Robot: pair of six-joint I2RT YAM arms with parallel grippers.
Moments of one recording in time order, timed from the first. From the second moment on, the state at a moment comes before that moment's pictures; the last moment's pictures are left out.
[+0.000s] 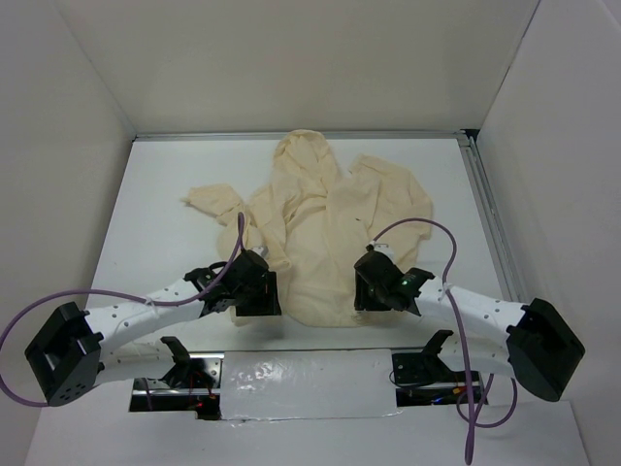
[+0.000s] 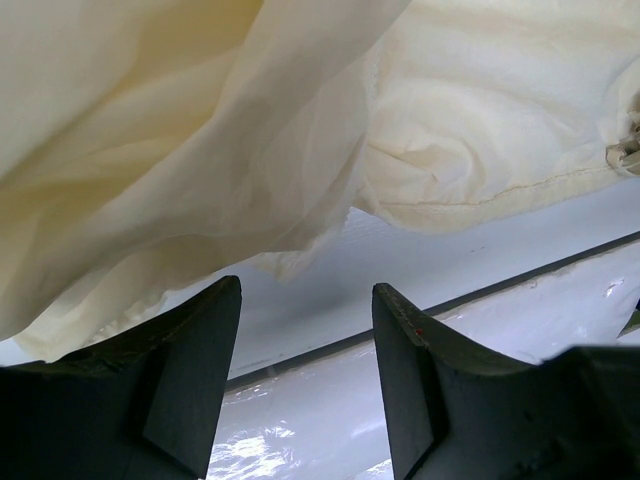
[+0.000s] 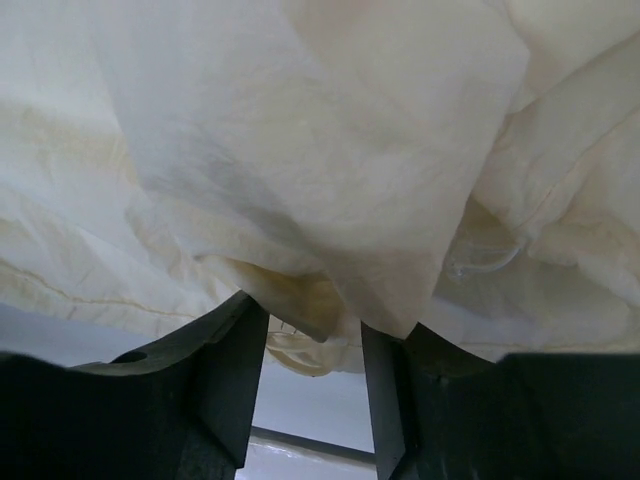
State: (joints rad) left arm -0.83 1.15 0.62 -0.51 0.01 -0.84; right arm 0.78 1.13 0.51 -0.47 0.16 0.76
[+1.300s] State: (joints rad) left arm -0.83 1.15 0.62 -0.51 0.01 -0.84; right arm 0.83 1.13 0.51 -0.49 0.14 0.76
